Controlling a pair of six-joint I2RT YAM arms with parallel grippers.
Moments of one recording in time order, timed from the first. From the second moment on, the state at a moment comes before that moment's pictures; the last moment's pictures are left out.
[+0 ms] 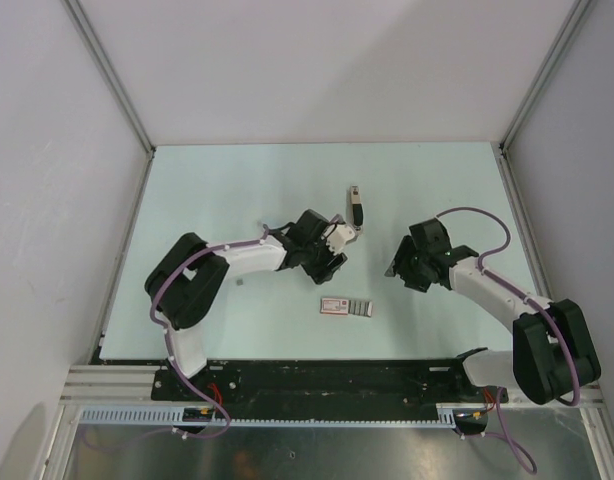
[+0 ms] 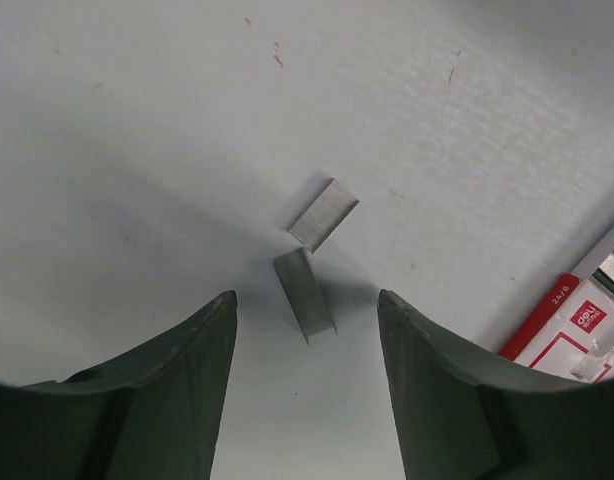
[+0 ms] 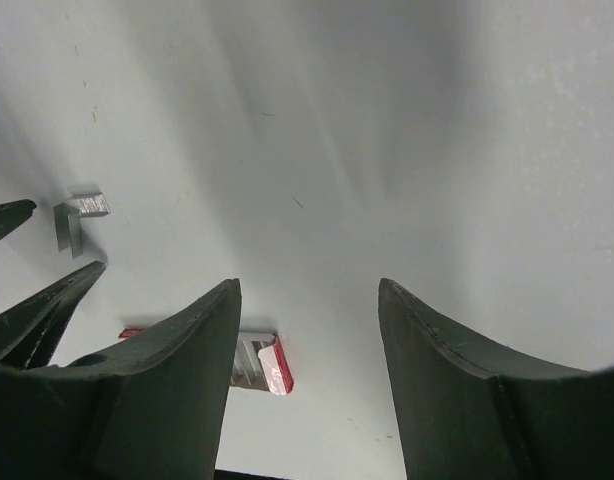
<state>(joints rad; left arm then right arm) -0.74 1.84 1.10 -0.19 0.19 0.22 0.38 1.29 0.72 -0.45 0.01 0.82</state>
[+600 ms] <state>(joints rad) -0.74 1.91 1.17 -0.20 0.14 0.22 0.36 1.31 0.72 -0.42 -0.04 0.80</state>
